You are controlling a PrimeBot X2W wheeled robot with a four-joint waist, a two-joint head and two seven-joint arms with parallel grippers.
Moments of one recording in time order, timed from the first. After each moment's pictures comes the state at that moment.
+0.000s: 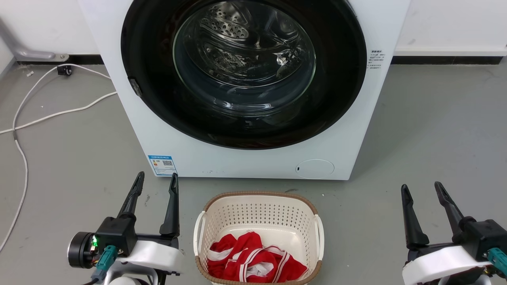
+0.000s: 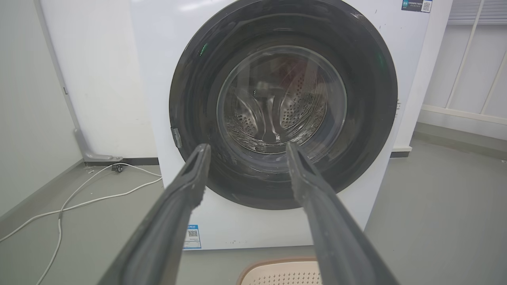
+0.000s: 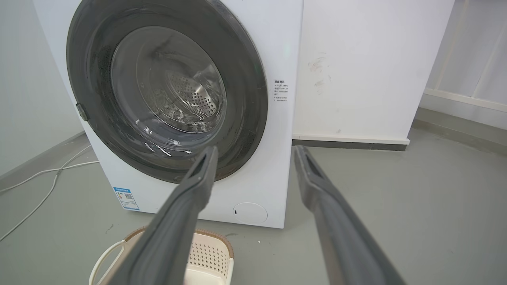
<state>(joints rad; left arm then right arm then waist) -0.05 0.10 -0.07 0.07 -0.13 -0.04 -0.24 0.06 -0.05 -0.04 -0.05 0.07 0.13 -0.11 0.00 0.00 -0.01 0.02</state>
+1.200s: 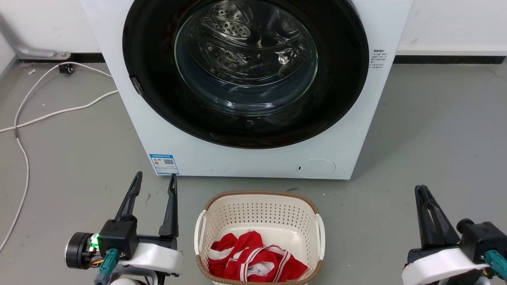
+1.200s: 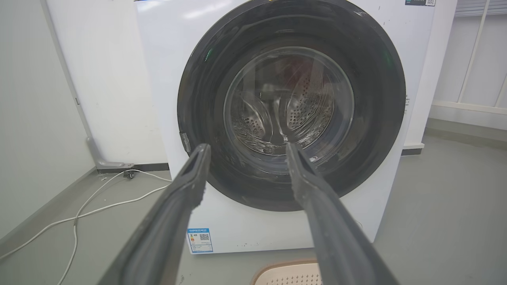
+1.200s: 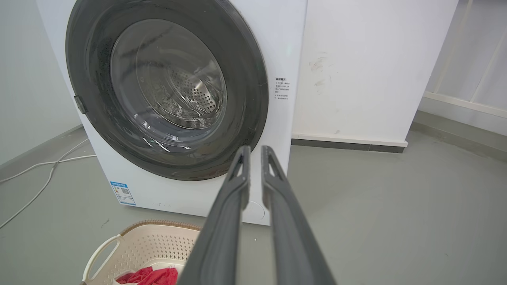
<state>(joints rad) -0.04 0.07 -0.04 0.06 -0.05 -0.05 -0.26 0.07 -0.05 -0.04 -0.04 0.04 0.13 -0.13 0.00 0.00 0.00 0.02</state>
